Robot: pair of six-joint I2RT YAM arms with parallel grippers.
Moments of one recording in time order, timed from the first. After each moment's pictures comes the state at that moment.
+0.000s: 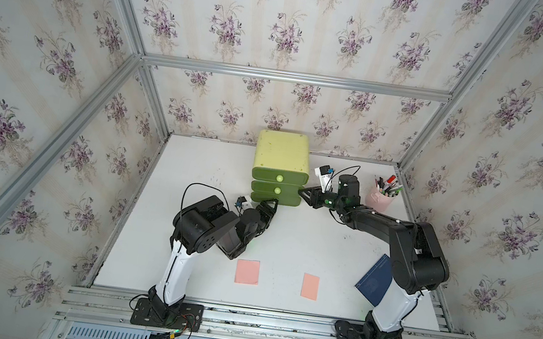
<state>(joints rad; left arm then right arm) -0.64 2.13 0.68 1.24 -0.16 -1.50 0.32 1.83 1.00 0.30 -0.64 0.19</state>
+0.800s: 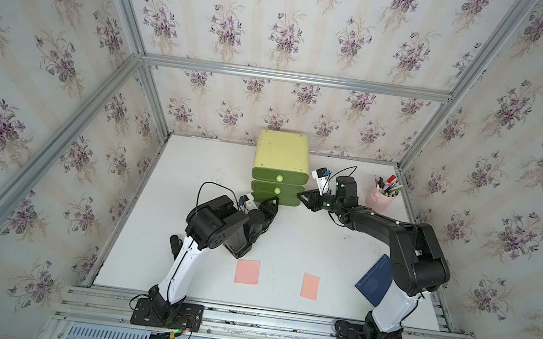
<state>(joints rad) -0.66 2.26 0.78 1.37 -0.25 -1.48 0.34 1.81 1.00 0.23 -0.59 0.13</state>
